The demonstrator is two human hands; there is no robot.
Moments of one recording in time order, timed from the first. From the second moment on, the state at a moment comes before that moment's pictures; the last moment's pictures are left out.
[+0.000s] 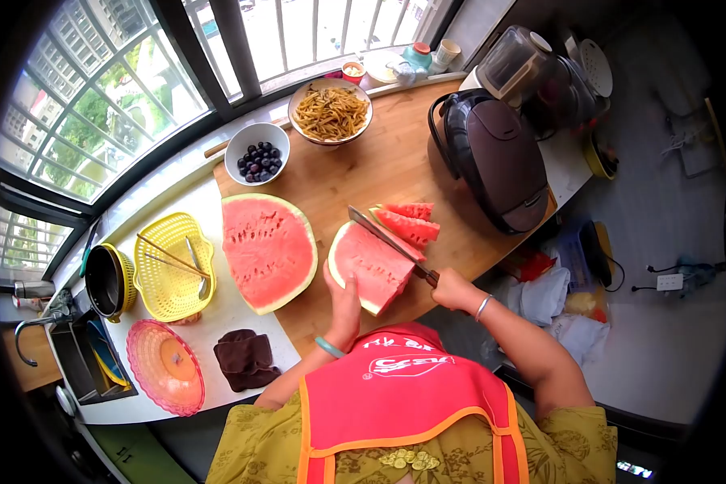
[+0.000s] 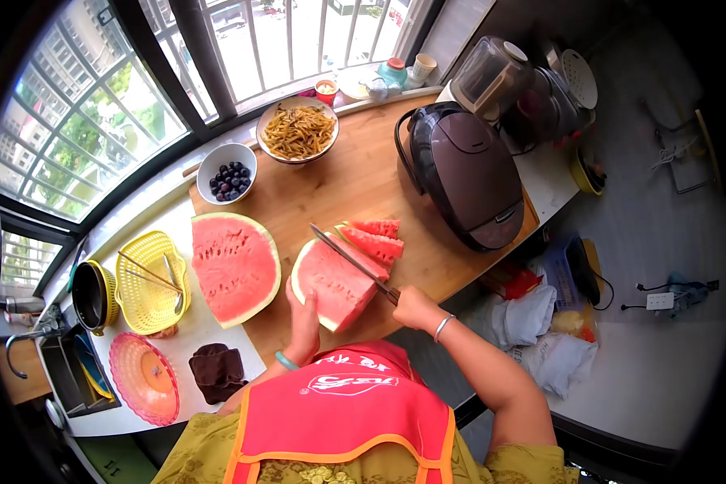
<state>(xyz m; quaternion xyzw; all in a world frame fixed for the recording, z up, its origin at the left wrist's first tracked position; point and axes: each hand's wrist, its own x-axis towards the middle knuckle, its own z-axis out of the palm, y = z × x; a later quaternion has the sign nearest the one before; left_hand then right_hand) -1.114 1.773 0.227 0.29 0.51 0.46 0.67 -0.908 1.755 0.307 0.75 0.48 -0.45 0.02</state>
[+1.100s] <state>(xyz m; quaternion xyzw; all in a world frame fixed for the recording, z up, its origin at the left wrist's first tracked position) -1.138 1.755 0.196 0.43 0.50 0.41 0.63 -0.942 1.671 0.357 0.76 0.51 -0.38 -0.11</state>
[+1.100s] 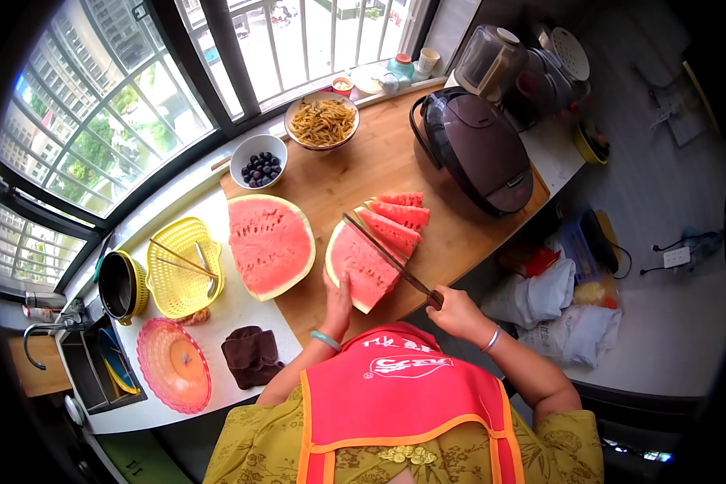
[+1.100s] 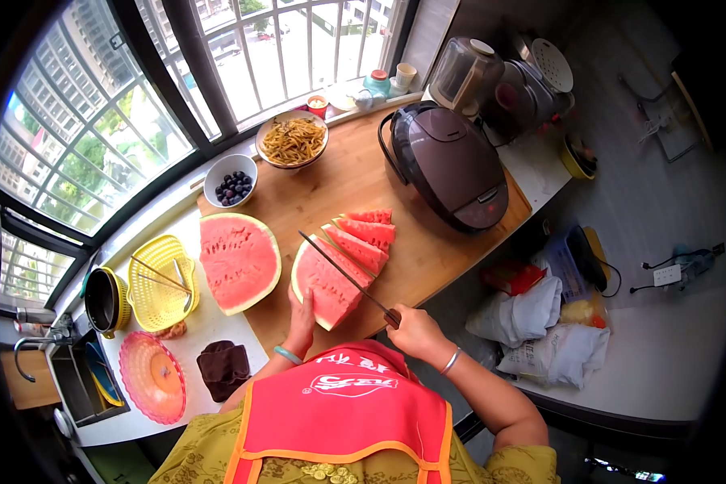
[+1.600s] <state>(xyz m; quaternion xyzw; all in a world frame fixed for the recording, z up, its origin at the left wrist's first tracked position) -1.134 1.768 0.204 0.35 0.52 0.39 0.67 -0.931 1.730 0.316 0.76 0.47 -0.43 0.05</state>
